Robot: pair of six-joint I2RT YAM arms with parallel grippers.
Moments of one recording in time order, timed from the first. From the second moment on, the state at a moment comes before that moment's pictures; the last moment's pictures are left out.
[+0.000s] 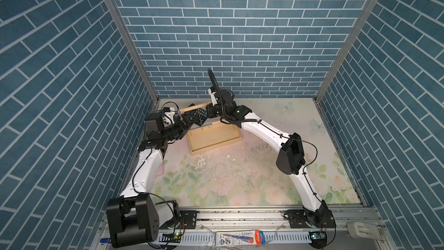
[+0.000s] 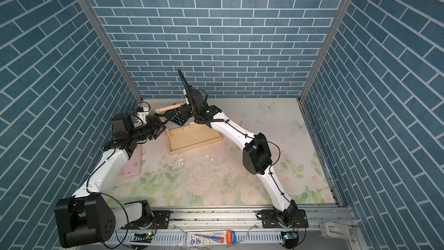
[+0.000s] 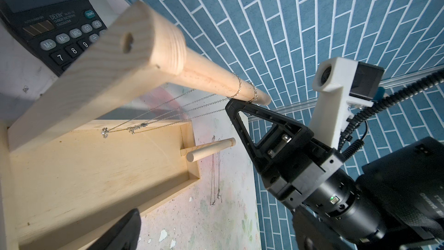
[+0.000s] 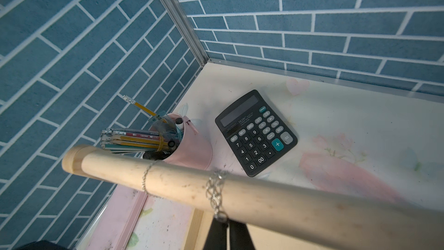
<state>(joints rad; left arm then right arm) 0.13 1.20 0.85 -0.10 0.78 -0.80 0.89 2.31 2.27 -0.42 -0.02 0.40</state>
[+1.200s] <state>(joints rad) 0.13 1.20 0.84 -0.10 0.79 -0.80 0.90 2.27 2.27 -0.45 0.02 0.39</state>
